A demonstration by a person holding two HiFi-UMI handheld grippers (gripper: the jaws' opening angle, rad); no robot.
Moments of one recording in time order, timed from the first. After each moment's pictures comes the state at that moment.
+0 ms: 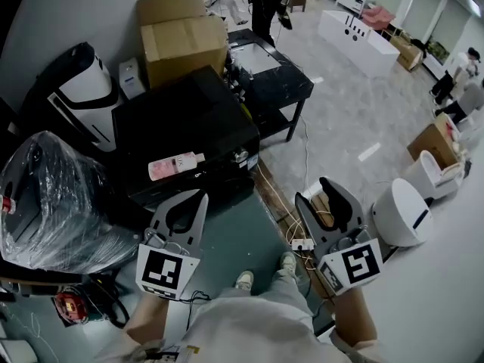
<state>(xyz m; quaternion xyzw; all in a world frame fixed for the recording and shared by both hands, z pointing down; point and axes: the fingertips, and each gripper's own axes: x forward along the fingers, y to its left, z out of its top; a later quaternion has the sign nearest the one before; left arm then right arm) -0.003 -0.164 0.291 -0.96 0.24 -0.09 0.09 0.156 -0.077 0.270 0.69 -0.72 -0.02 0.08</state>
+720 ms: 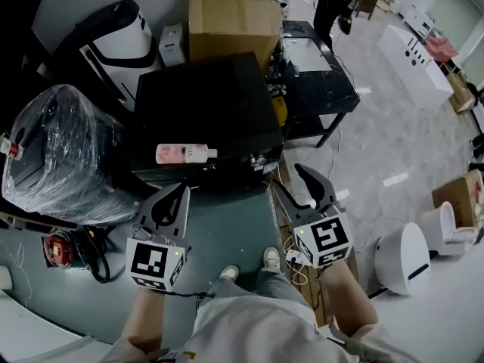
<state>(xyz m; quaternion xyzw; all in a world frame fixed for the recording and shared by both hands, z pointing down) -0.010 -0.237 0.343 -0.90 0.42 -0.14 0.04 0.187 -0.230 0.368 0.55 -0.83 0.02 0.14</state>
